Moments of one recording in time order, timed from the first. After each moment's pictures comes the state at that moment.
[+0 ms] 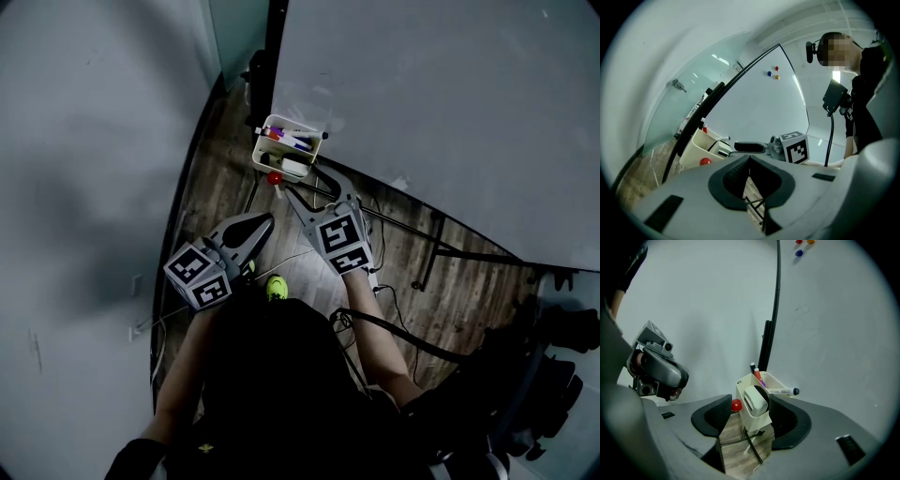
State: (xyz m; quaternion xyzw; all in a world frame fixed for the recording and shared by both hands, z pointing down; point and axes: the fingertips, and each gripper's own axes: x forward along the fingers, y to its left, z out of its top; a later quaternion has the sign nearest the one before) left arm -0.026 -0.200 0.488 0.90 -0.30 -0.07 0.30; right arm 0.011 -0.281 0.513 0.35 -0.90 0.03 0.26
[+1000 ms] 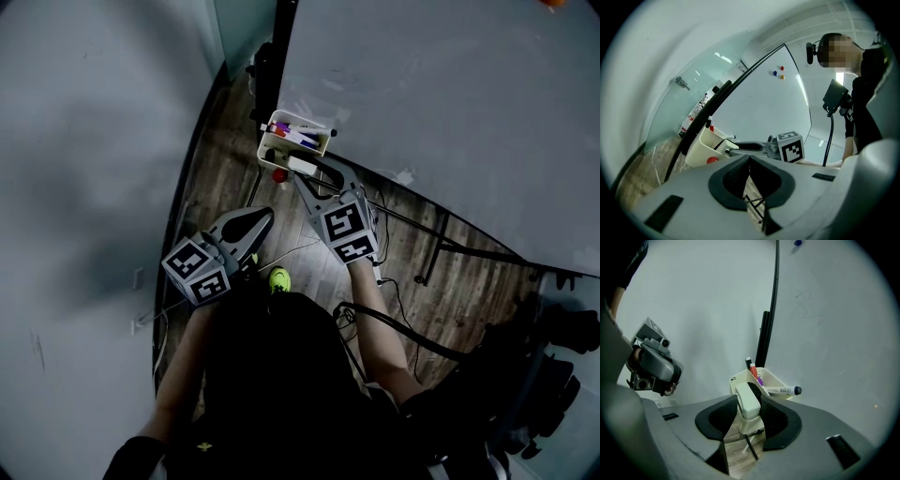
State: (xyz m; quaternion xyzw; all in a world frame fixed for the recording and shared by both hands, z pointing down) left arm -0.036 -0.210 0.497 0.90 -0.30 -0.06 0.32; right arm 0.009 -0.301 0.526 0.35 -0.90 0.03 0.27
